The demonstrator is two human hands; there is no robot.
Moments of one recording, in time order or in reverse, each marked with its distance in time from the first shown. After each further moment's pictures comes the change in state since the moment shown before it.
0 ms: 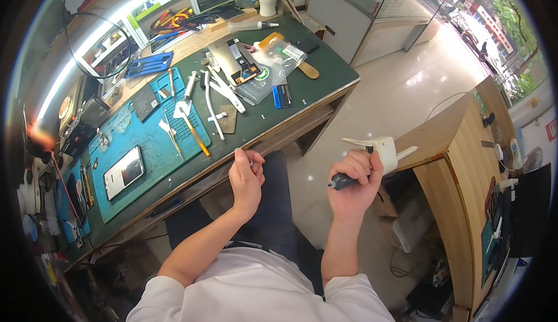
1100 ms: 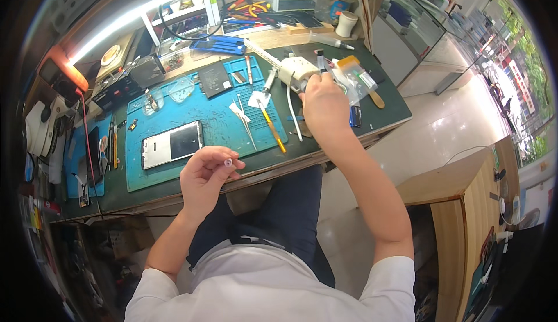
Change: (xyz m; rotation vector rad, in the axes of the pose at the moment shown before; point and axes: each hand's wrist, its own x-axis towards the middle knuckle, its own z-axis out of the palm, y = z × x) left_hand -0.025 0.121 -0.160 0.061 -0.201 0.475; right_hand 0.144 0.182 -0.004 2.946 0.524 0.402
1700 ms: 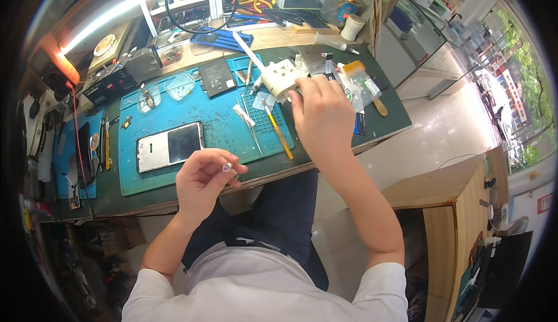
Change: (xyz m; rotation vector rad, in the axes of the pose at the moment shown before) left_hand 0.005 0.002 -0.013 -0.061 0.013 -0.031; right_hand -0.010 -0.029 -0.015 0.077 0.363 -0.299
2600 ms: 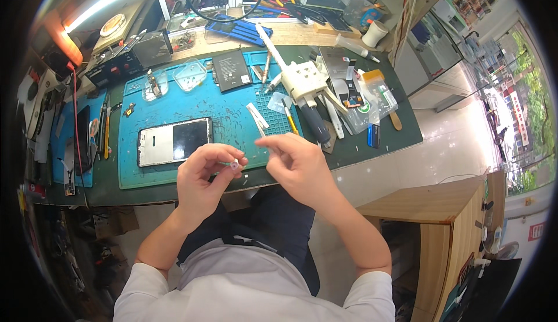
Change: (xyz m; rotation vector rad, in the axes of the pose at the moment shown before) left_hand 0.007 -0.002 -0.013 0.267 0.041 0.056; right_hand -0.039 -0.041 -0.003 1.031 -0.641 0.333
